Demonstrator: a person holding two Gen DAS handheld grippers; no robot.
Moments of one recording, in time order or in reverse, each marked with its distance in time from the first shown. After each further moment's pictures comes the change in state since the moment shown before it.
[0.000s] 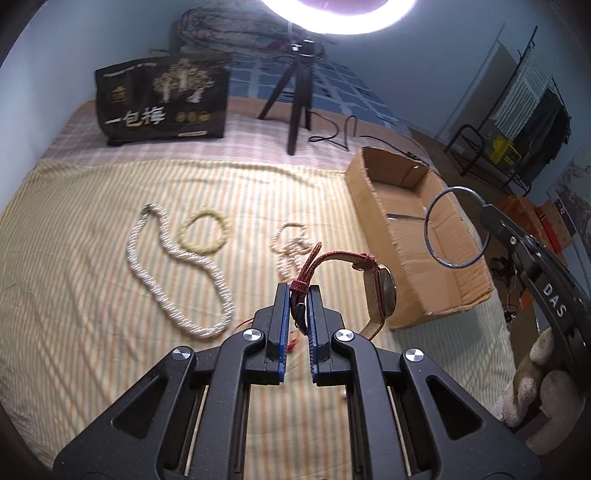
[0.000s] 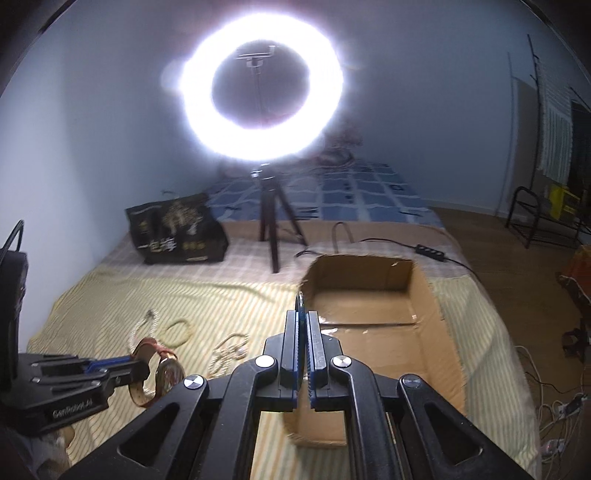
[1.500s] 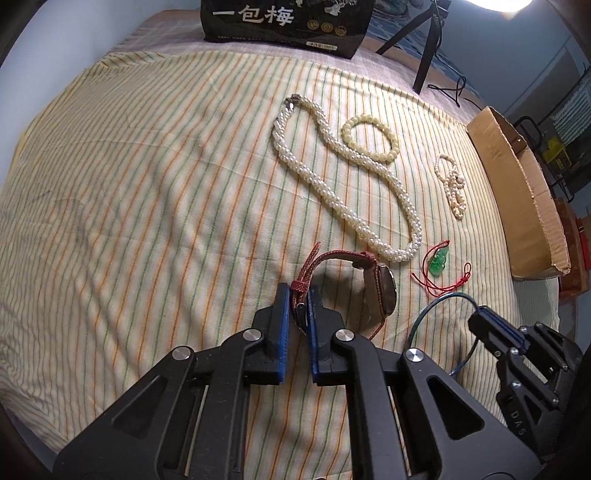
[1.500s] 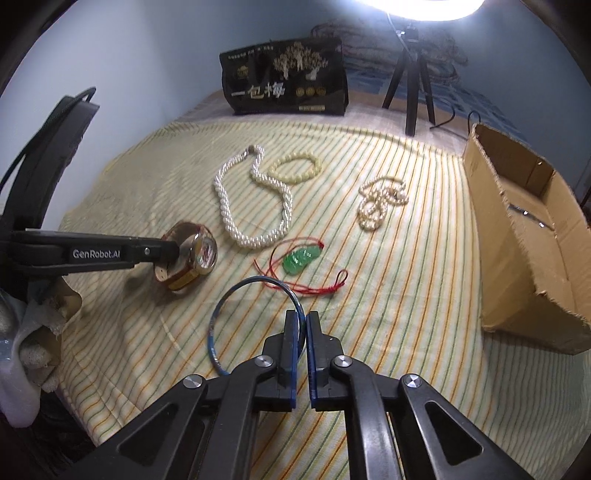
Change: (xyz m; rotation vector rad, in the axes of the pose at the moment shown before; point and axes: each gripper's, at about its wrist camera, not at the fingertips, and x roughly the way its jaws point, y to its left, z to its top) left arm 0.023 0.145 -0.062 -0.150 0.197 0.148; right arm 0.051 0.120 -0.114 -0.184 0.375 0.247
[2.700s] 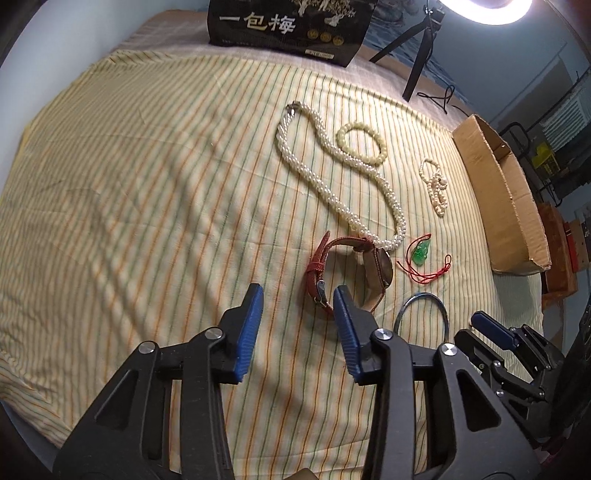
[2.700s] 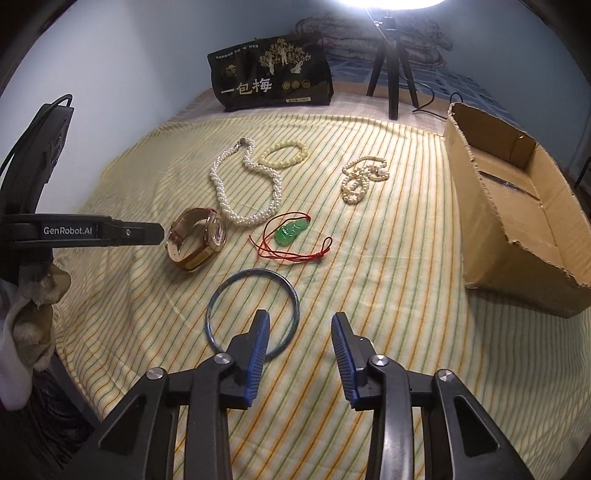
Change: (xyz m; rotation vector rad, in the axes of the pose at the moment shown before) left arm -0.021 0.010 -0.008 -0.014 0.009 -0.058; right arm -0.013 -0.008 -0.017 0.056 0.044 0.006
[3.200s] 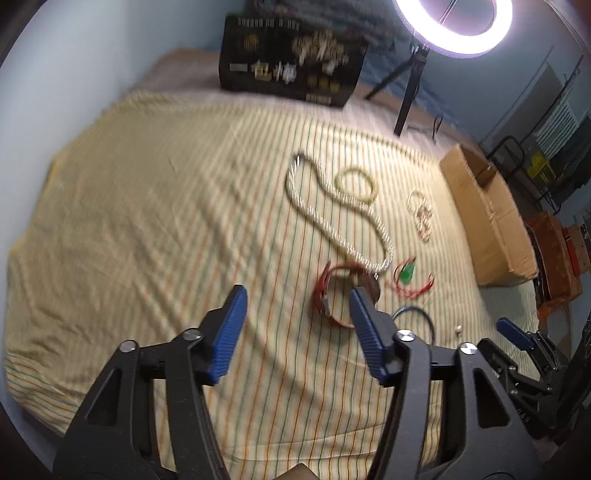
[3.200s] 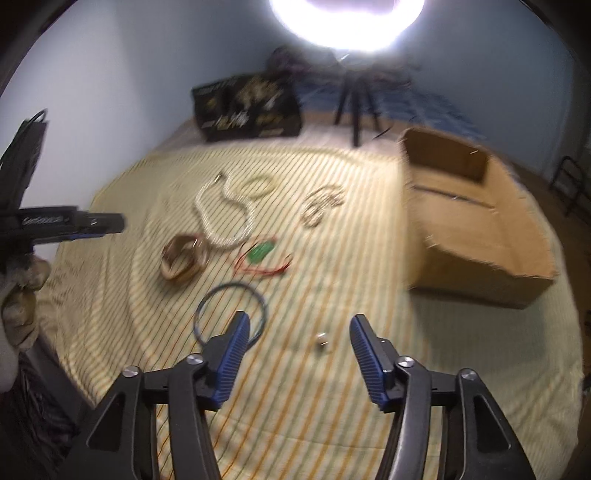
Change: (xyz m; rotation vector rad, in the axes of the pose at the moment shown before) left arm -0.045 0.005 -0.001 0.022 -0.105 0.008; right arm -0.045 -0.011 -0.010 0.024 -0.092 -0.065
